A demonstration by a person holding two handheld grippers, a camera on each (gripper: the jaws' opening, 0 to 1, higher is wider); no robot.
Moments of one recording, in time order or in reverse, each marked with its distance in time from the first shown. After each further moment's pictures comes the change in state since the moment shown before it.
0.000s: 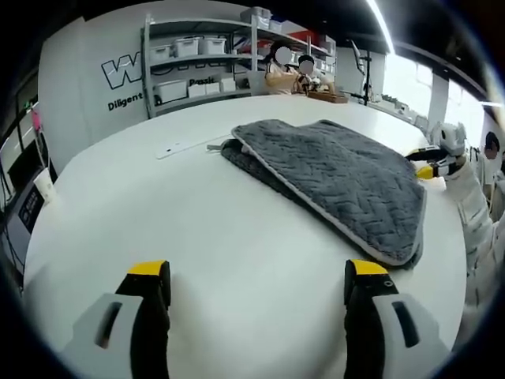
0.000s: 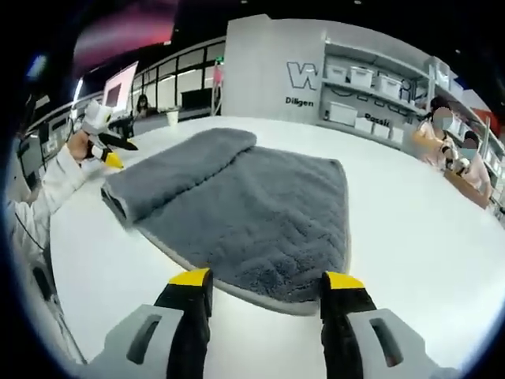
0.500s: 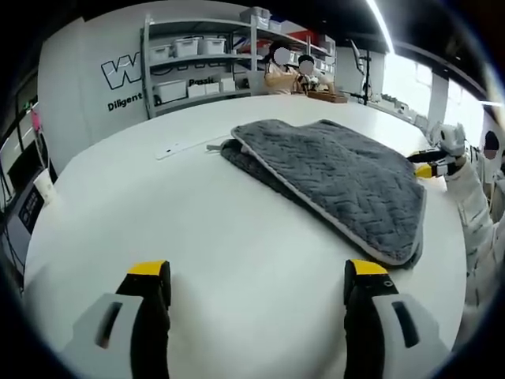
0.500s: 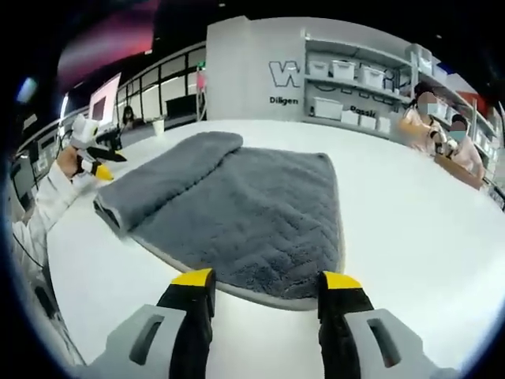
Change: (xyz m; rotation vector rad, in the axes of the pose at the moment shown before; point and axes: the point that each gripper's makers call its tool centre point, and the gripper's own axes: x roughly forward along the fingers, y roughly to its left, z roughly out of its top) left arm 0.000 -0.001 -0.001 0.001 0.002 0.000; right arm -0.001 -0.004 -0.002 0.028 0.001 -0.051
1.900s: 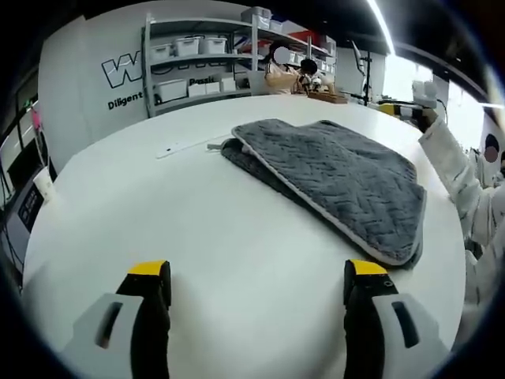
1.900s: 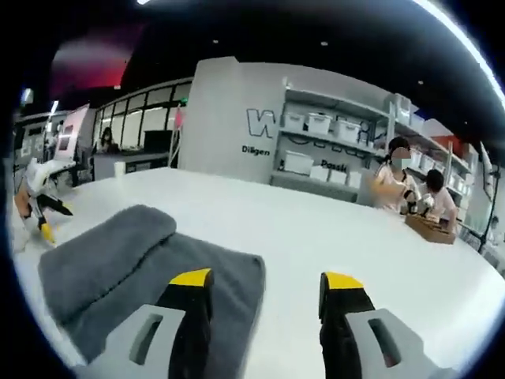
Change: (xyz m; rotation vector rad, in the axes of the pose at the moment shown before) left arm -0.001 0.000 -0.001 -0.008 -0.002 -0.003; right arm 0.054 -0.116 0.164 -0.106 -0.236 -0.264
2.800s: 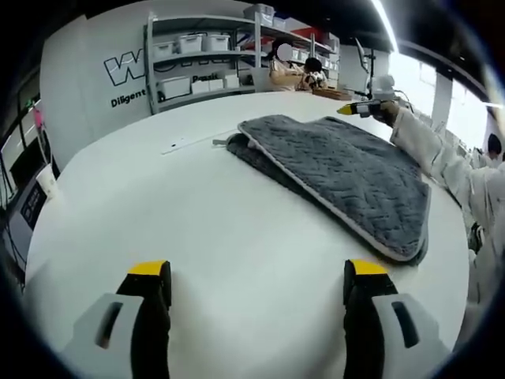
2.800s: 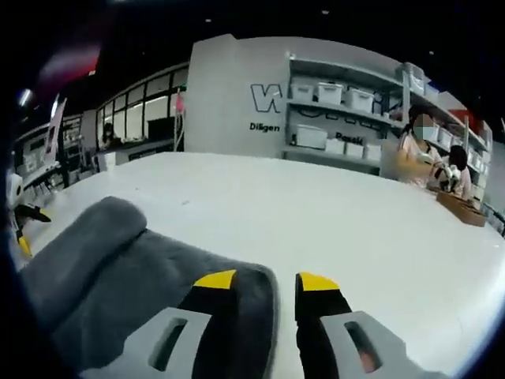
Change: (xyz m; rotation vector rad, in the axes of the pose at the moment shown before) left arm 0.000 0.008 -0.004 -0.002 0.021 0.025; right arm 0.131 0.028 -0.025 0.092 0.097 0.158
